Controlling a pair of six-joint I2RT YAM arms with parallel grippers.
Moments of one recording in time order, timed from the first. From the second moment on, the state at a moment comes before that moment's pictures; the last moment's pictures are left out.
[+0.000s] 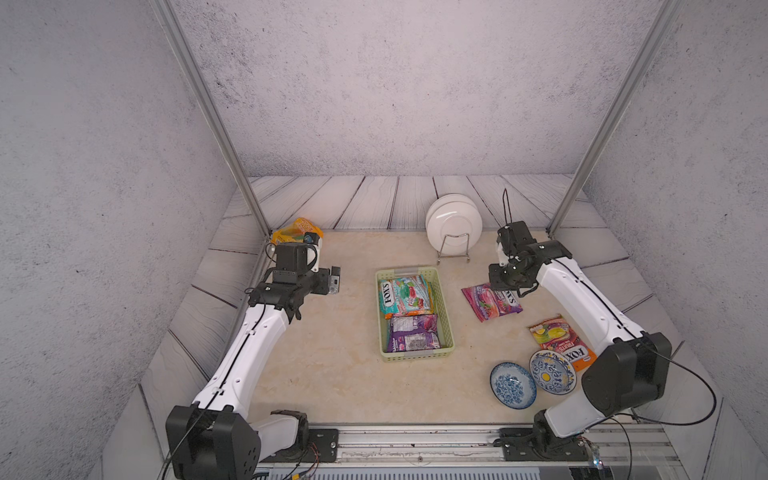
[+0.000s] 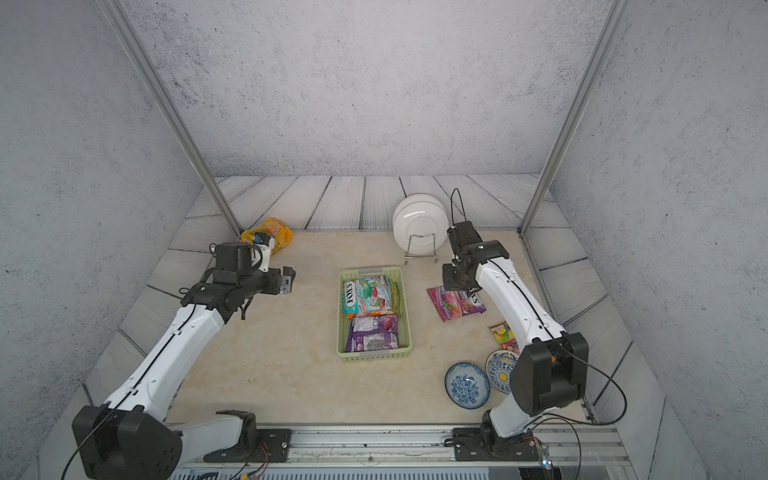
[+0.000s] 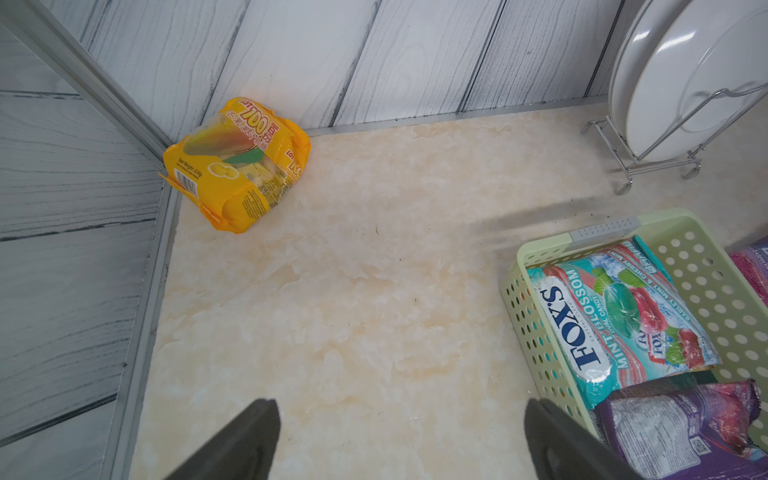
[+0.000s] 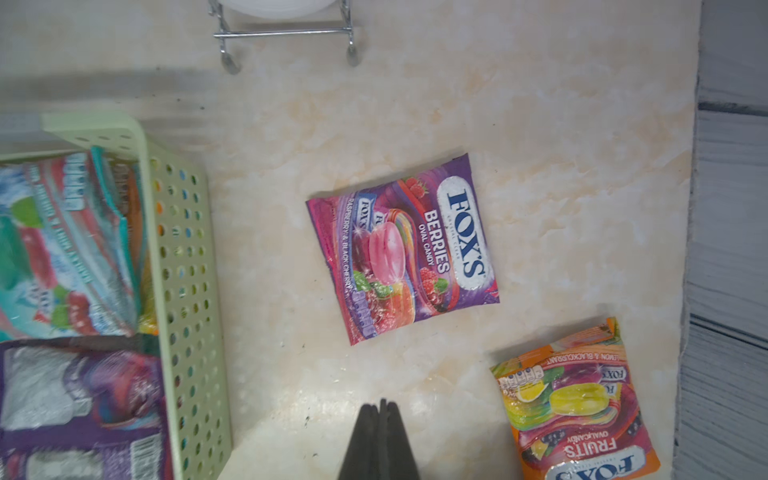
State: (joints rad) left arm -0.14 1.22 1.10 -0.55 0.03 0.01; right arm 0.27 1.54 1.49 -1.09 0.08 0.22
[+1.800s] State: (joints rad) left arm -0.11 1.23 1.10 -0.56 0.09 0.00; right arm 0.39 2.13 1.60 -0.97 0.34 0.16
